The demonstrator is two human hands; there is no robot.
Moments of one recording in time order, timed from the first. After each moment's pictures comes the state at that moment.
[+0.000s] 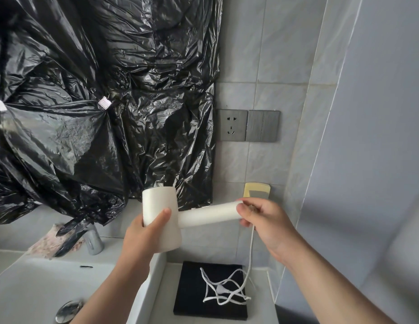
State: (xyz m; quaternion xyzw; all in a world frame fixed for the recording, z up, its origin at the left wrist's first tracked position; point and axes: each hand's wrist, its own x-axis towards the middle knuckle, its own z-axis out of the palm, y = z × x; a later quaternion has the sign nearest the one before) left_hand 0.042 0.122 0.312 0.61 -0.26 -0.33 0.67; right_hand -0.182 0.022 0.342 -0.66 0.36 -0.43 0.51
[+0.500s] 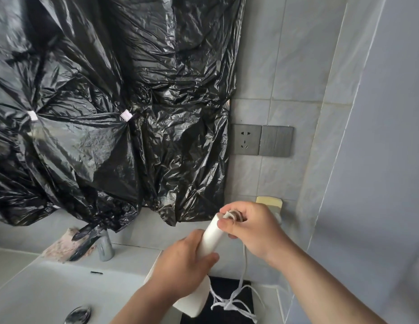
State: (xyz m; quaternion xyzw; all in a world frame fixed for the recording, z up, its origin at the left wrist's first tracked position) left_hand 0.010 0.131 0.314 0.73 -0.59 -0.10 0.33; right_hand -0.140 0.036 0.370 -0.74 0.32 -0.37 0.46
